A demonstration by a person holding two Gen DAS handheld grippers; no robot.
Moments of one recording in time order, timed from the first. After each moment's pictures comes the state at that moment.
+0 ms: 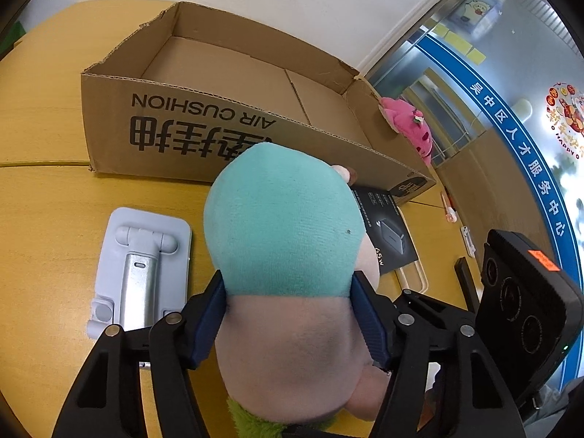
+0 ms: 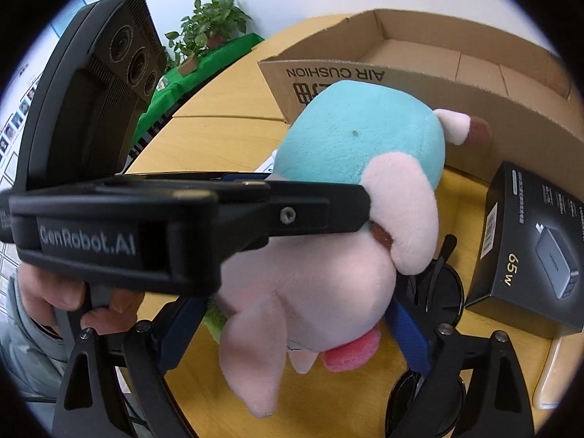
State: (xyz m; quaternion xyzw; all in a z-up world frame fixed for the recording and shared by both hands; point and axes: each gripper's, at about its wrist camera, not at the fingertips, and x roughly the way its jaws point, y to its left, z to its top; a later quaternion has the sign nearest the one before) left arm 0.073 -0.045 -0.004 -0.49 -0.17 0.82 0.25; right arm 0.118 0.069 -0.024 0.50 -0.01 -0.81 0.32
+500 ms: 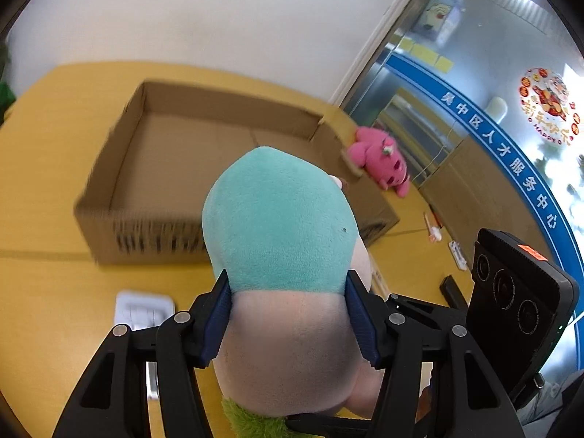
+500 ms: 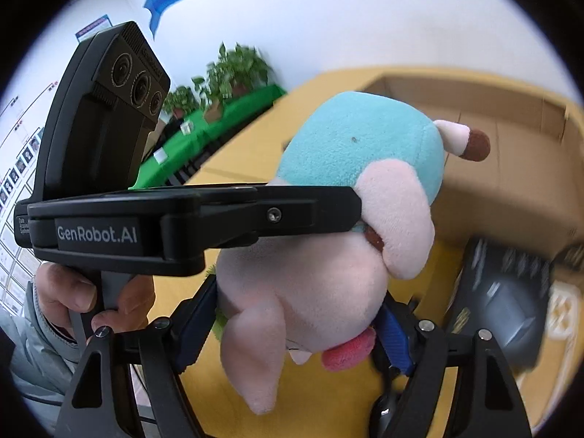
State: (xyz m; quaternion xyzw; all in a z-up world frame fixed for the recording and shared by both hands) left arm 0.065 -0.022 0.092 -0.40 -0.12 0.87 0.27; right arm 0.114 0.103 0.046 0.40 -0.04 -0.84 0.35
